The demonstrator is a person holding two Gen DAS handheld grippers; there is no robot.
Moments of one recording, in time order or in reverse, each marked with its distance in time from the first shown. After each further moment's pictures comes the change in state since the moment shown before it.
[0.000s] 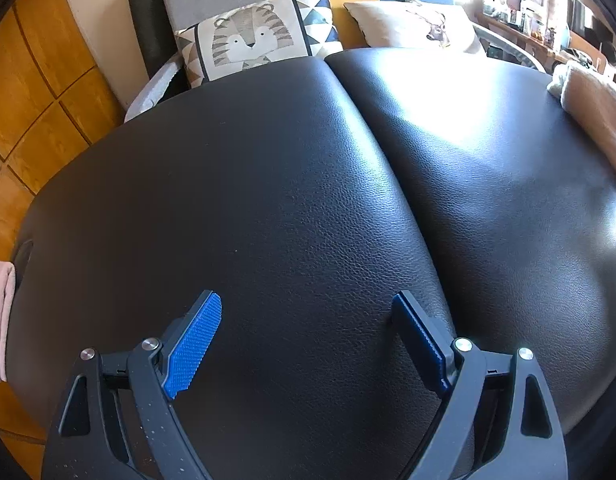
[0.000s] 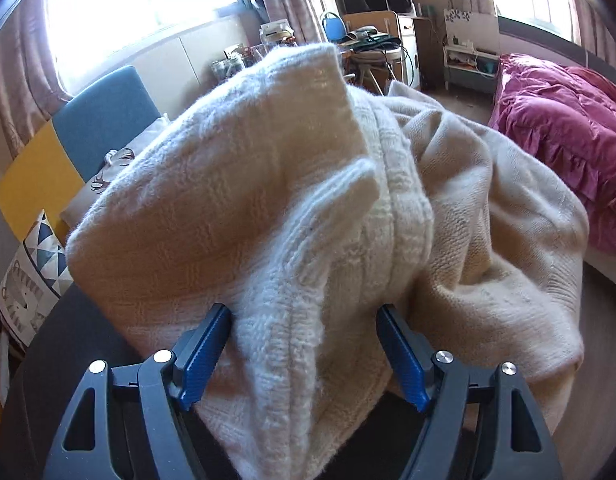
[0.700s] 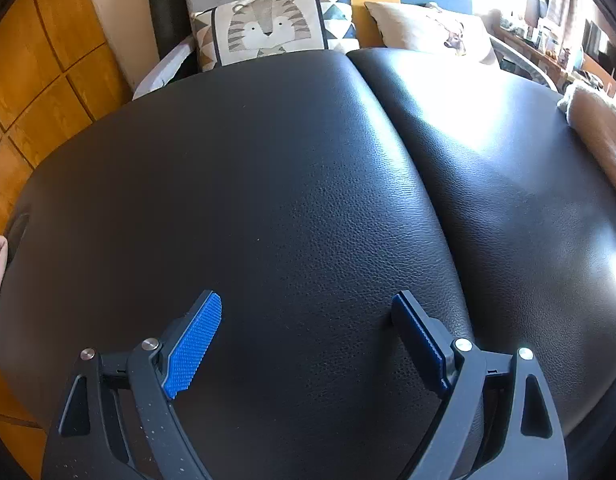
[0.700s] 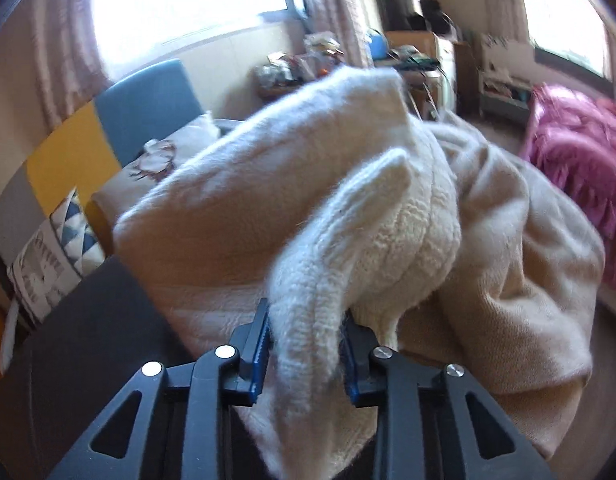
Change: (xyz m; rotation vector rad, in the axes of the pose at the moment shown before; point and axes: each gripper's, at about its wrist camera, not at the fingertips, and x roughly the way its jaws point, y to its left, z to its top) left arm -0.006 0.078 -0.014 -0.051 0.025 -0.068; right arm -0.046 0.043 -0.031 -0.182 -0.069 0.082
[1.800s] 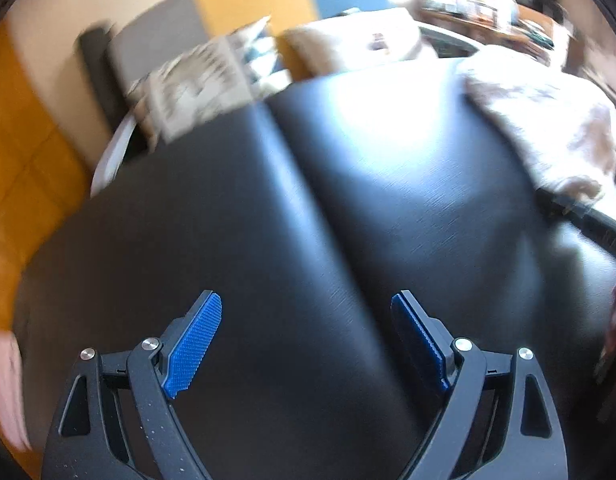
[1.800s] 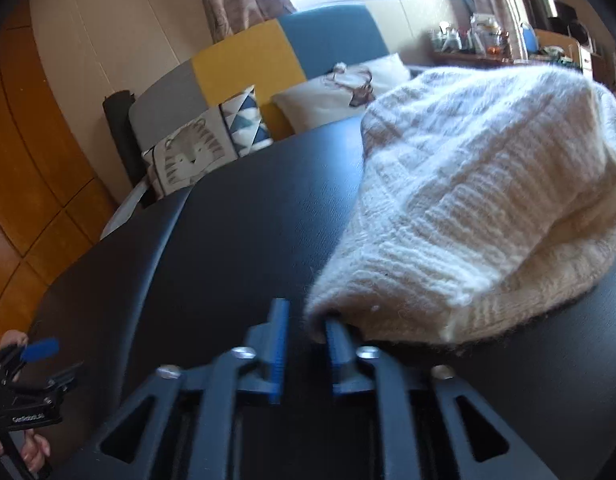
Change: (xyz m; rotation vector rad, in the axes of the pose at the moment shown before) left arm -0.041 -0.066 0.015 0.351 -0.134 -0.060; right arm -0.029 0.174 -0.134 -0.198 0.156 0.450
